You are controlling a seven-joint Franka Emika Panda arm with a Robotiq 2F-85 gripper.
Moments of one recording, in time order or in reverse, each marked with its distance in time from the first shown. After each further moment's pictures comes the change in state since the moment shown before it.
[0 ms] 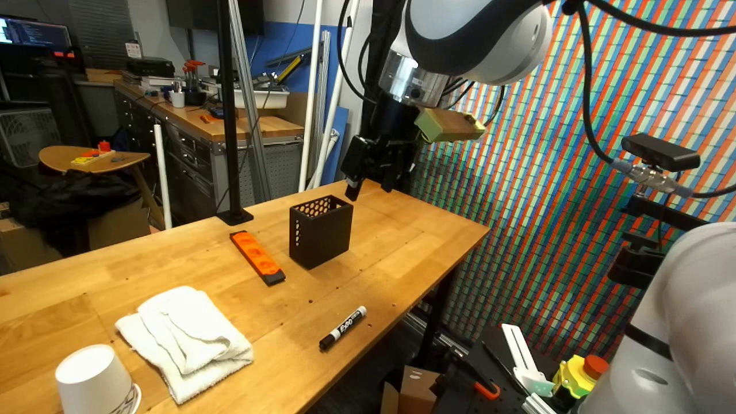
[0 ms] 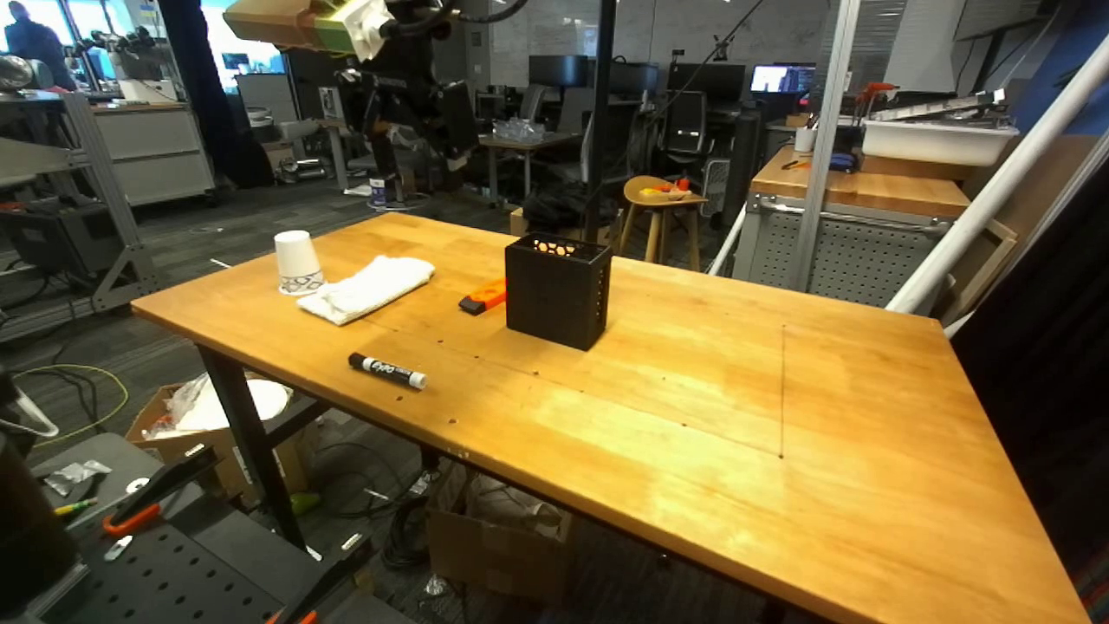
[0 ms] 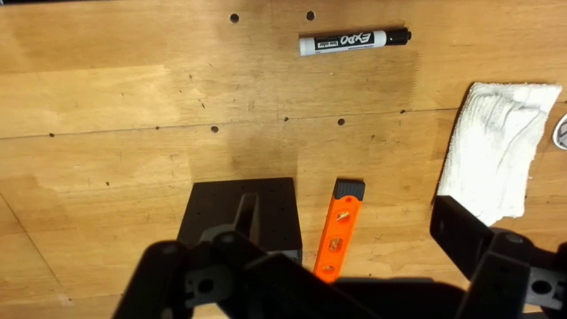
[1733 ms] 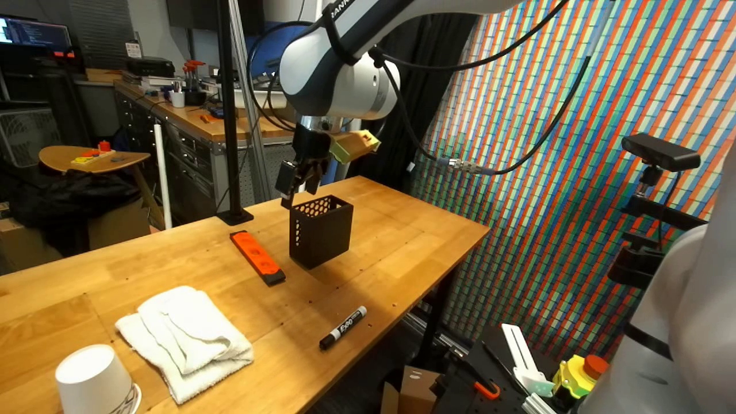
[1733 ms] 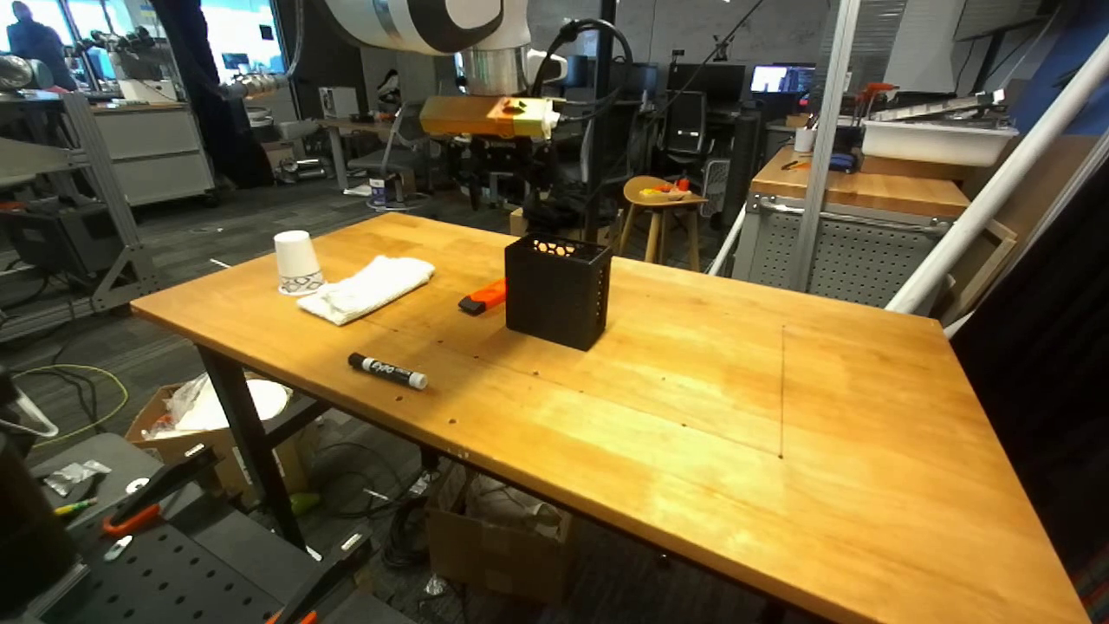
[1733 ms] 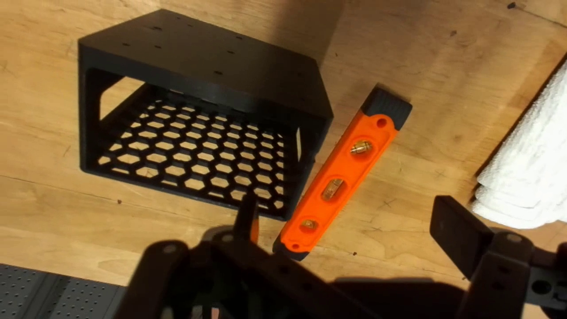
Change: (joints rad) arm 0.001 0.645 0.030 0.464 0.090 0.166 -0.382
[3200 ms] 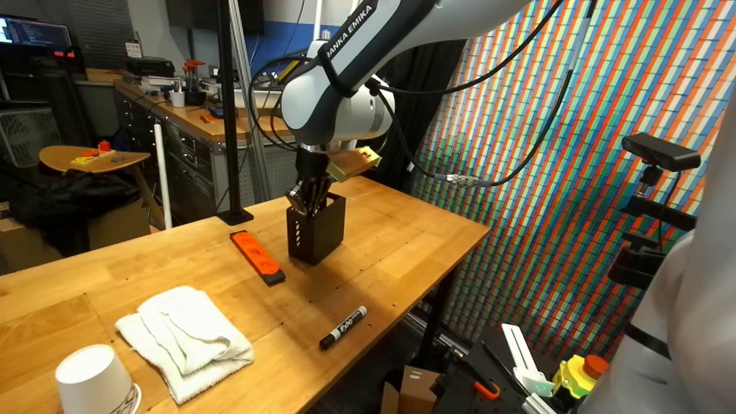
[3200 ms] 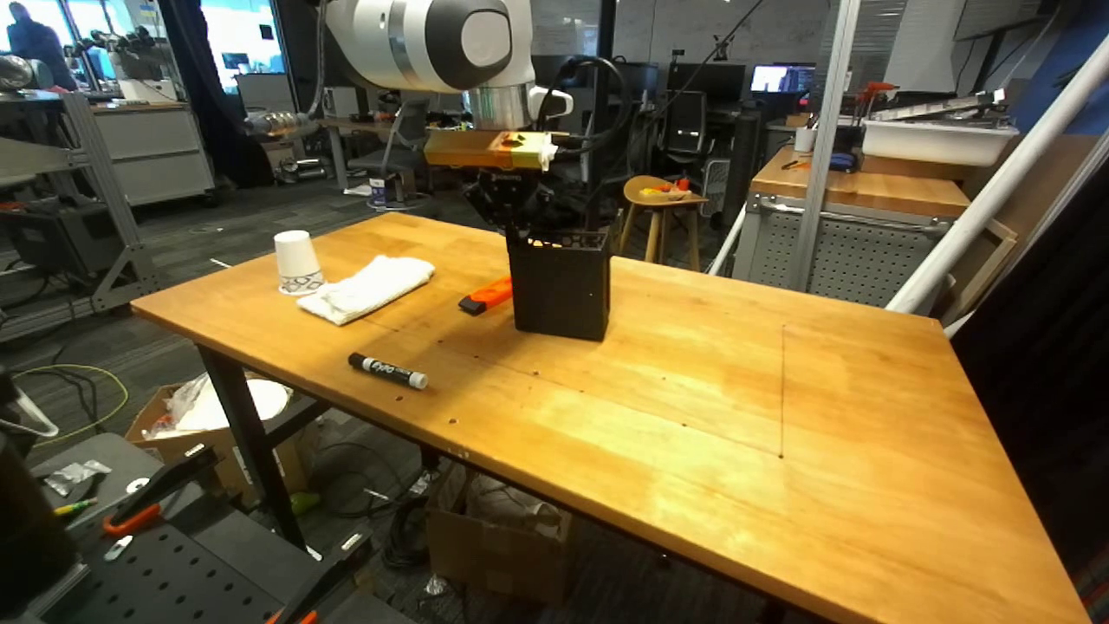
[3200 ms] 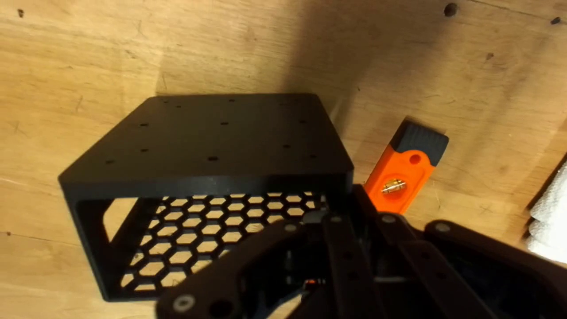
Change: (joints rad) arm -0.013 0.072 0.002 0.000 -0.096 0.021 0.144
